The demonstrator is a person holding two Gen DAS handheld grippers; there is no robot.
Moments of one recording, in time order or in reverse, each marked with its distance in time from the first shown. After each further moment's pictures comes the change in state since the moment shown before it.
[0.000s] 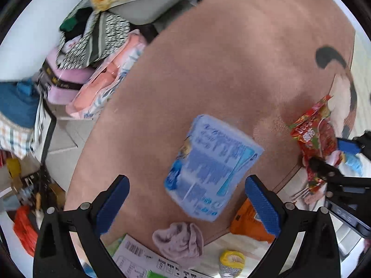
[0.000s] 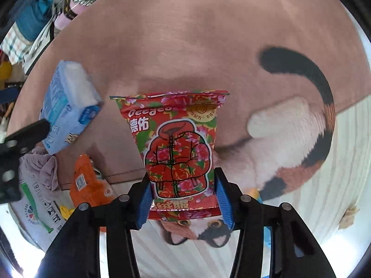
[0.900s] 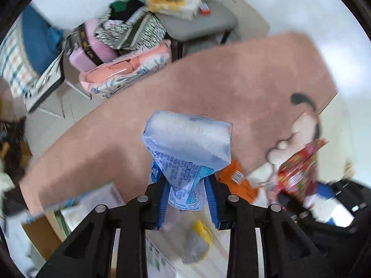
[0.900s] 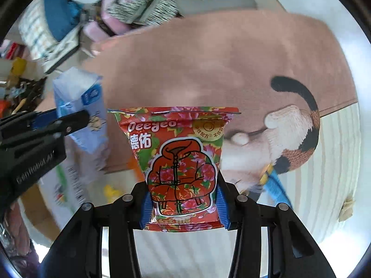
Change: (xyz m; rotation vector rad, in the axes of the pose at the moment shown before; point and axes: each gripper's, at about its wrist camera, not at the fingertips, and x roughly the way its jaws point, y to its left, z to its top) left arm -0.089 0.046 -0.129 -0.398 -0.241 -0.203; right arm -0.087 0.082 -0.072 -0.085 -0.182 0.011
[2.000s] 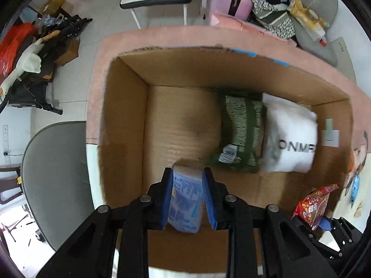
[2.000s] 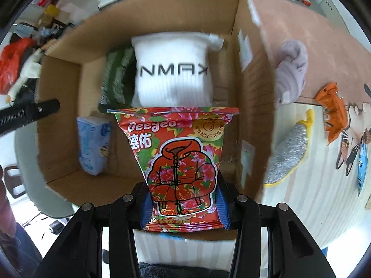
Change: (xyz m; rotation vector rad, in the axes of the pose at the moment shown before) left arm -0.006 0.312 -0.227 -0.501 0.111 0.127; right arm 0.067 0.306 -0.154 -0.239 0.126 0.018
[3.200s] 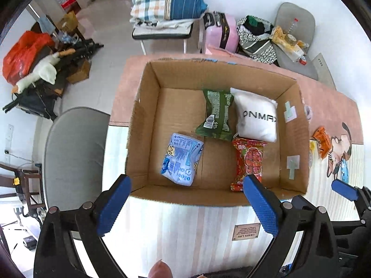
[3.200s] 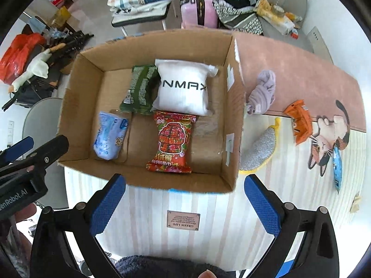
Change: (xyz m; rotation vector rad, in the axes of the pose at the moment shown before) left arm -0.104 -0.002 -0.125 -0.017 -0.282 -0.017; right arm -0.087 0.020 -0.066 -0.071 -0.217 -0.068
